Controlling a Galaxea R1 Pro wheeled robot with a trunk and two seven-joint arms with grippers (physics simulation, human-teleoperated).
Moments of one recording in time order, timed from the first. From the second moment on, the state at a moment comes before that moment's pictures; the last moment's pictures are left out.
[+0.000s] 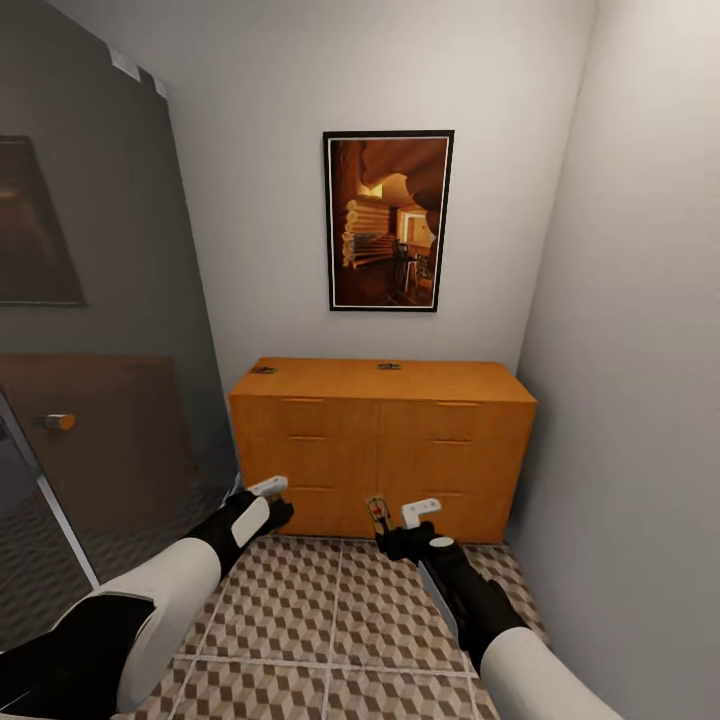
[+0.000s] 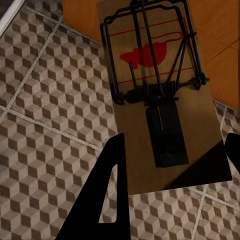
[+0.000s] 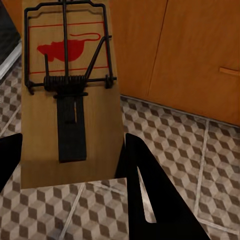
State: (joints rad) left arm -0.95 -0.07 -0.09 -0.23 0.53 0.37 0.32; right arm -0.63 0.17 0.18 -0.66 0.05 0.33 0.02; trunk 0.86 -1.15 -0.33
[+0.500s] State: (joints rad) left arm -0.95 -0.08 -0.09 -0.24 0.53 0.37 0.33; right arm -0.63 0.16 0.18 -0.72 0.04 0.34 0.02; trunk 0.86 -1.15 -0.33
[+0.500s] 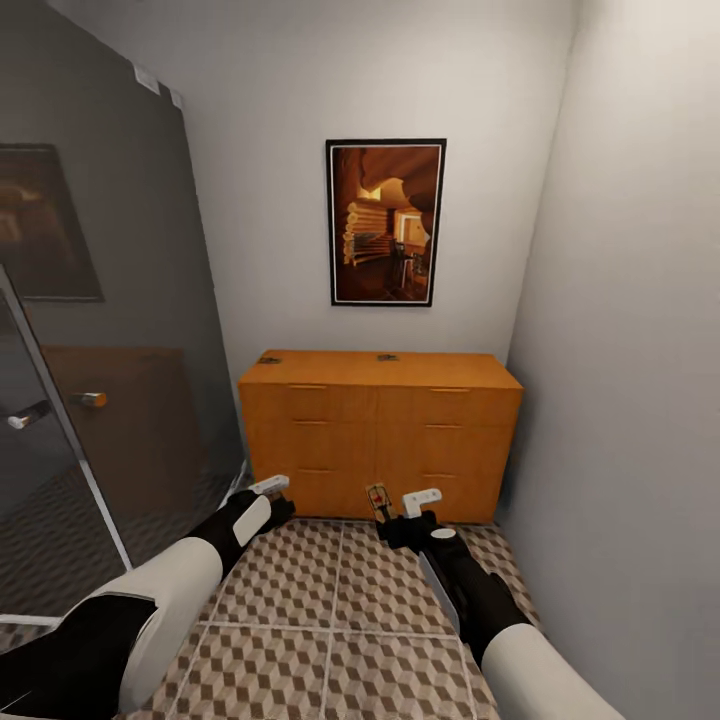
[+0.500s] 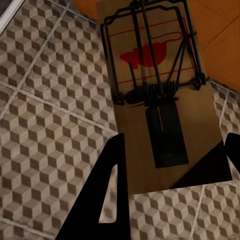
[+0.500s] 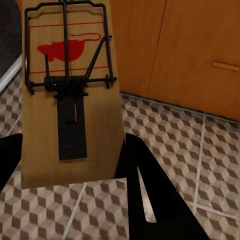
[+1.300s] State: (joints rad) left arm -0.95 -0.07 -0.09 -0.24 0.53 0.36 0.32; right arm -0.63 0.16 0.18 -0.71 0.03 0.35 0.02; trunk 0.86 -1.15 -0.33
